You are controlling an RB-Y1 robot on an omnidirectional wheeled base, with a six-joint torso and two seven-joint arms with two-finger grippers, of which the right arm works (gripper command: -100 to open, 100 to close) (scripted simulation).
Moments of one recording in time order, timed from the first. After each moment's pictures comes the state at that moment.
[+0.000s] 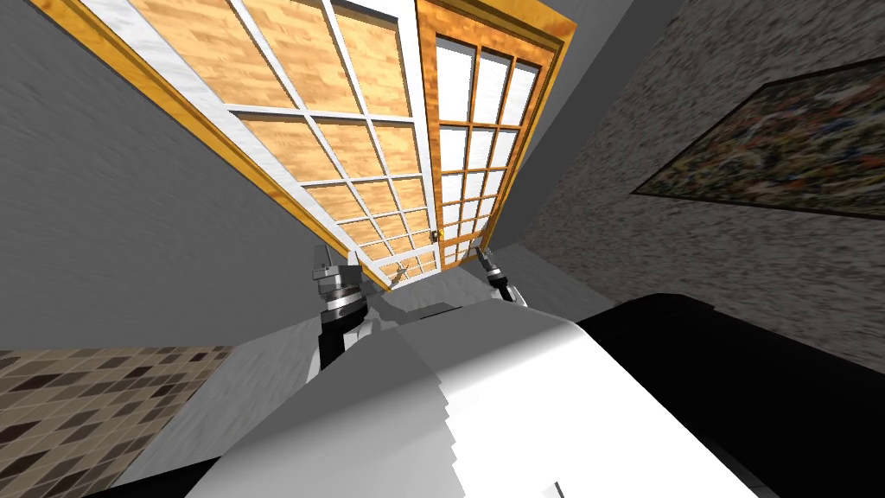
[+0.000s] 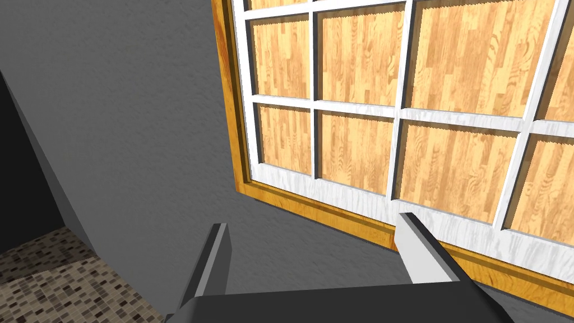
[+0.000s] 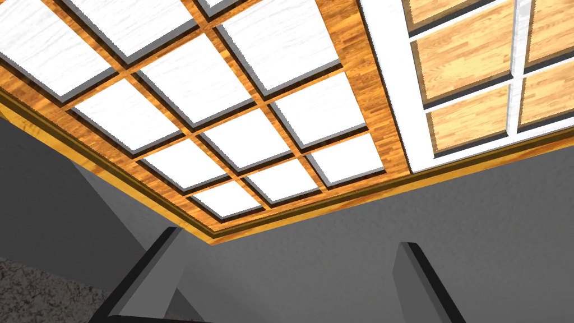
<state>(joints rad) 0.29 -0.11 -0.21 -1.57 0.32 -0.75 0.53</state>
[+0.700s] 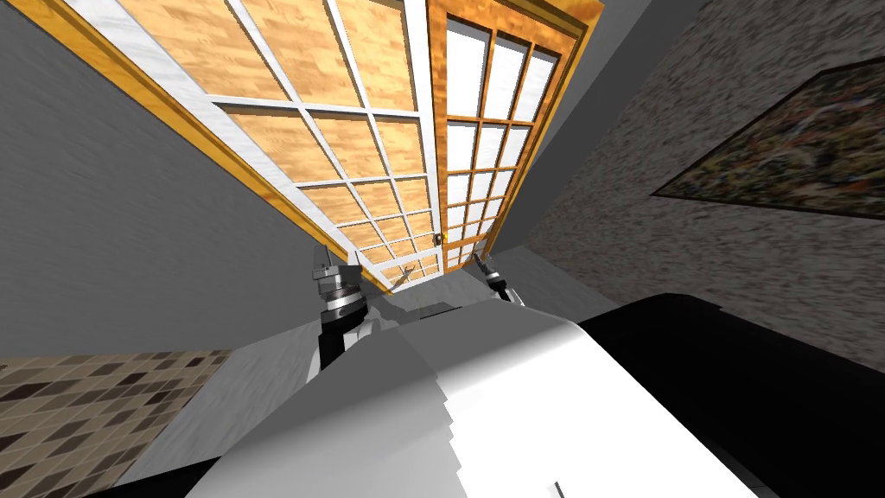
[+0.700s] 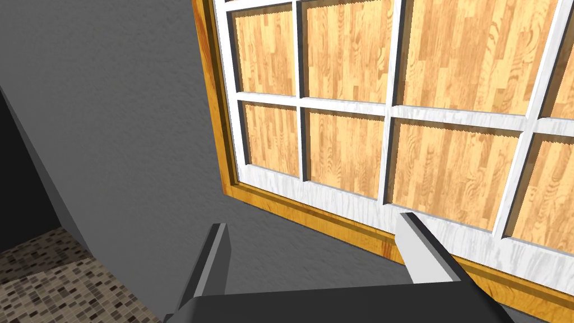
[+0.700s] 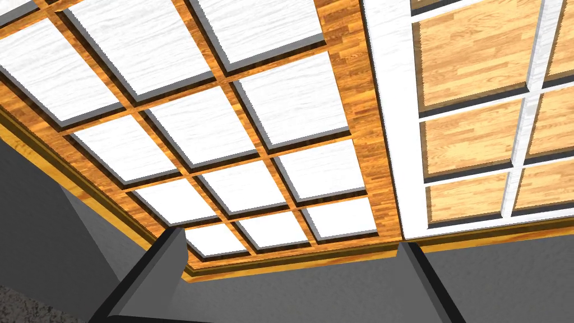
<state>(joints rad) 0.24 -0.11 -0.25 -1.39 0.38 -0.80 0.65</state>
